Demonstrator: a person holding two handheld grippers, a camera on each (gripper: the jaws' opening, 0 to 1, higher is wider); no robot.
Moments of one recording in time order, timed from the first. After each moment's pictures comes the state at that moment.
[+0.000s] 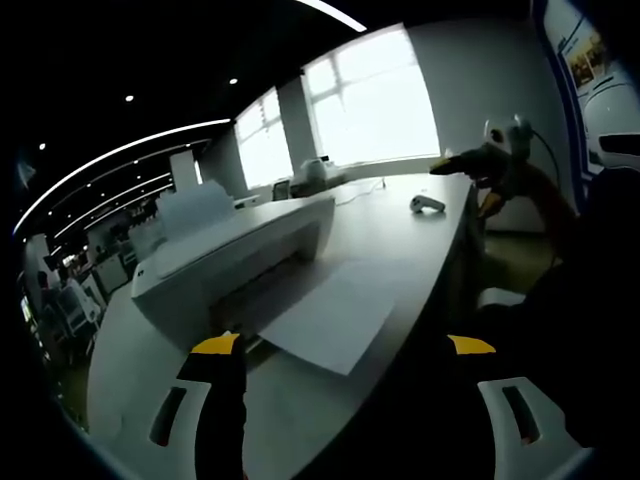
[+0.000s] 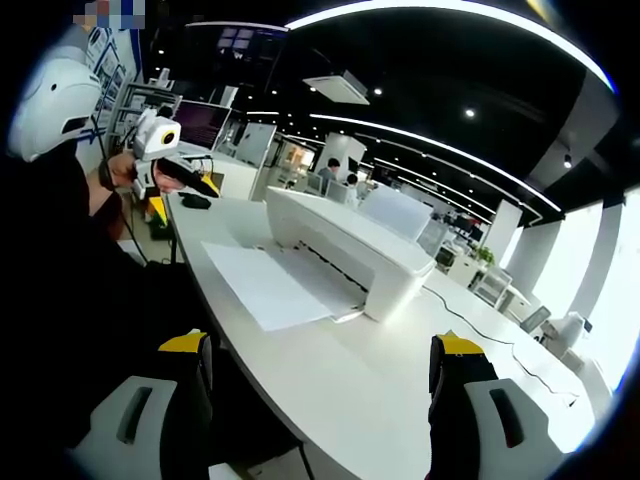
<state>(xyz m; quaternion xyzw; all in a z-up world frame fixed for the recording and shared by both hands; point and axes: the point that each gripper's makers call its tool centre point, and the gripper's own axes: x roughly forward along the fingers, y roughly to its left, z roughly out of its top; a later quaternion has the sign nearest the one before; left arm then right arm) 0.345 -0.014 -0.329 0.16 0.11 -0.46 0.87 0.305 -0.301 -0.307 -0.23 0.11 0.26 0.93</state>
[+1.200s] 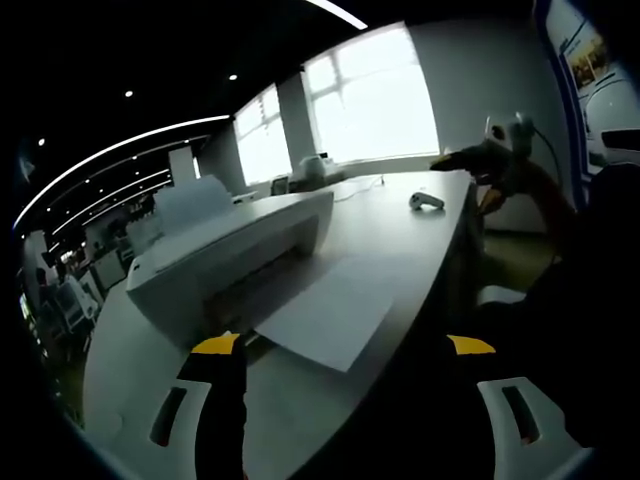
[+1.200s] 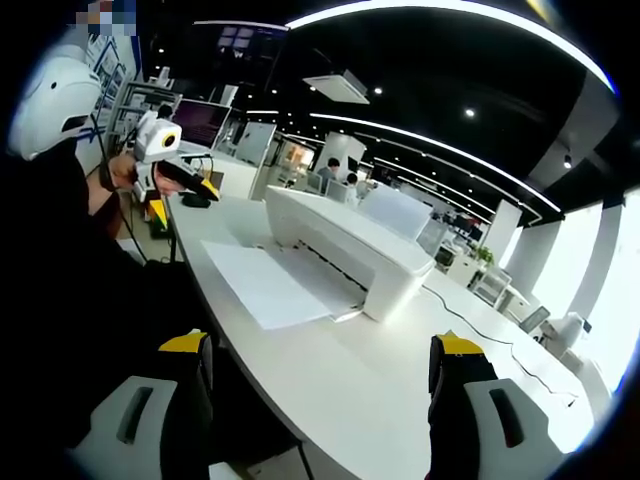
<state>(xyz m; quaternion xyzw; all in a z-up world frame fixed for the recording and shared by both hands) 0.346 -0.016 -0.337 0.16 0.12 -0.46 0.86 0.305 -0.302 -0.308 -0.23 0.11 0.26 0.93</state>
